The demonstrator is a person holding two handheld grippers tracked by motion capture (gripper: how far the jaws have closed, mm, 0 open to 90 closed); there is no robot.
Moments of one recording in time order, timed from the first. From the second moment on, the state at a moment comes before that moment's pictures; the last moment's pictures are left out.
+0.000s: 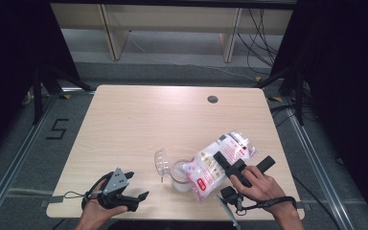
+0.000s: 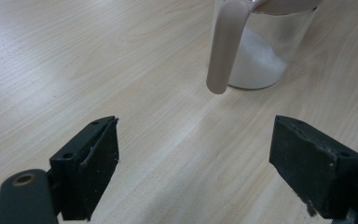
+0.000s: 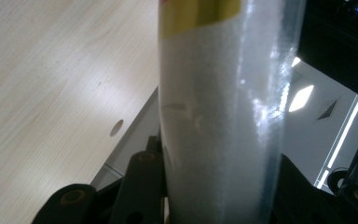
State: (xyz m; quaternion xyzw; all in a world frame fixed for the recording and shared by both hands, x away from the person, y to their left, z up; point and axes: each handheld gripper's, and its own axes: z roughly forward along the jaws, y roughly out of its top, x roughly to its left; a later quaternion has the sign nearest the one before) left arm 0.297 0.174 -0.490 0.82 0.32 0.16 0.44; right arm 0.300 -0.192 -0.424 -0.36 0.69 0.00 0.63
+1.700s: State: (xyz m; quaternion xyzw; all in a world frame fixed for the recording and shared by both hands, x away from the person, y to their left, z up) left arm 0.298 0.174 -0.490 0.82 0.32 0.16 0.44; right arm 0.295 -0.190 -0.419 -0.37 0.69 0.00 0.63
